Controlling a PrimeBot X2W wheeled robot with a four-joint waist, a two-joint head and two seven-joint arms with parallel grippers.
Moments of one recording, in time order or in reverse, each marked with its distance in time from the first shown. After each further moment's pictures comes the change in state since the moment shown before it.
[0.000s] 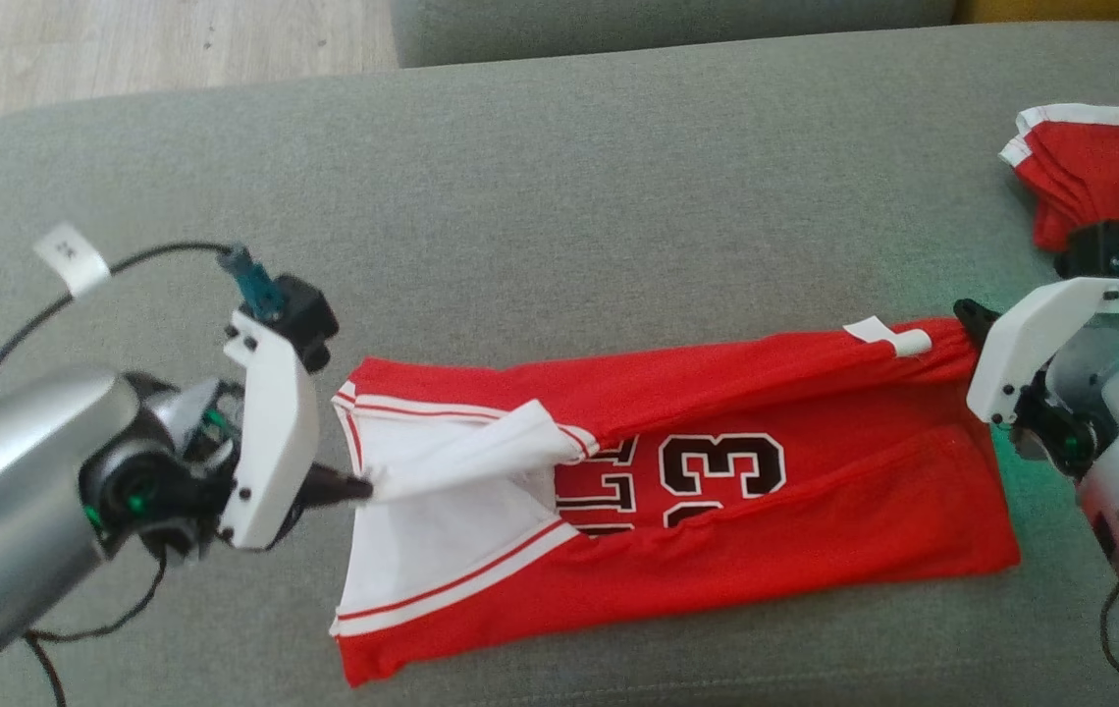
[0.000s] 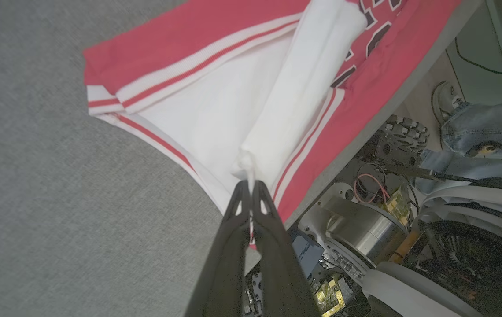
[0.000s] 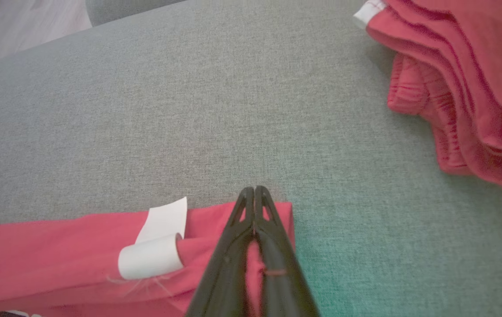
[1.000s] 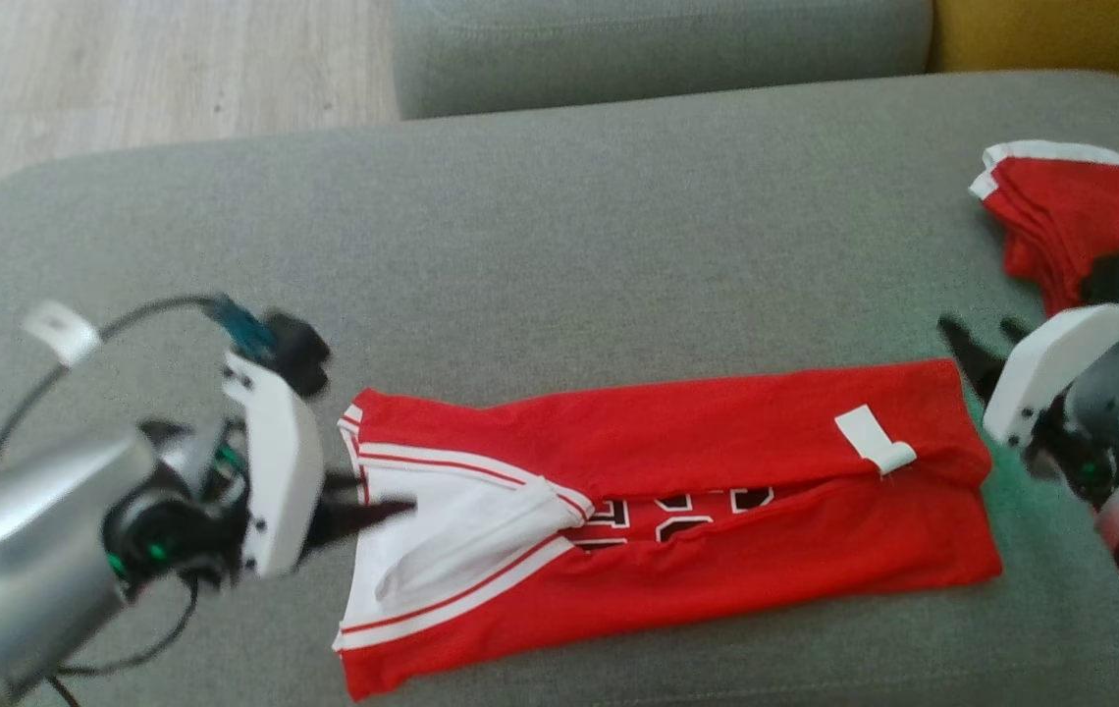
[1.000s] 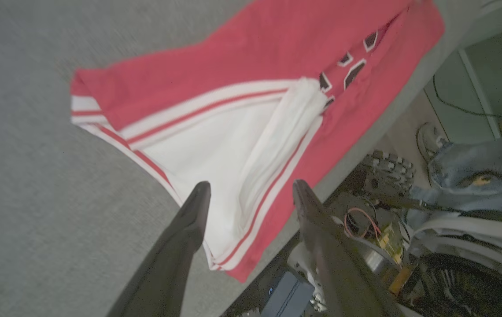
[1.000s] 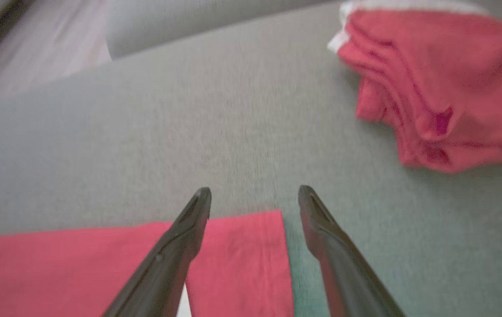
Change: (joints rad) left arm 0.138 -0.037 0.046 0.043 0.010 0.000 -0.149; right arm 0.065 -0.053 0.063 -0.067 0.117 0.000 -0.017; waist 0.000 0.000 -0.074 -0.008
